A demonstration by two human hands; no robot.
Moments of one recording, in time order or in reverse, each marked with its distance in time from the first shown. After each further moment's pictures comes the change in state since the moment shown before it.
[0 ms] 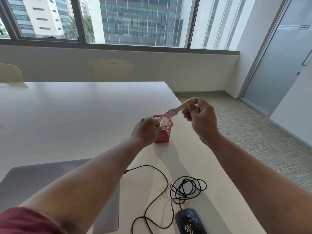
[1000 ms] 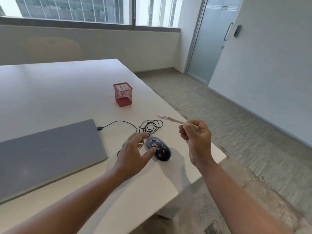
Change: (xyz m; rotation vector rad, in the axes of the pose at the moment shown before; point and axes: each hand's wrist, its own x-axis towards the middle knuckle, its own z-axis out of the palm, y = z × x) left_hand -0.276 0.068 -0.006 -0.512 -0.141 0.120; right_hand -0.287 -0.044 -0.088 0.350 0.463 0.276
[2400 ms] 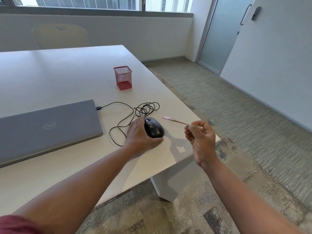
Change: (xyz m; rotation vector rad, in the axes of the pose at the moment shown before) left_hand -0.006 0.017 0.057 0.232 -0.075 -0.288; right_hand -0.032 0.011 -0.079 0.070 -0.033 0.169
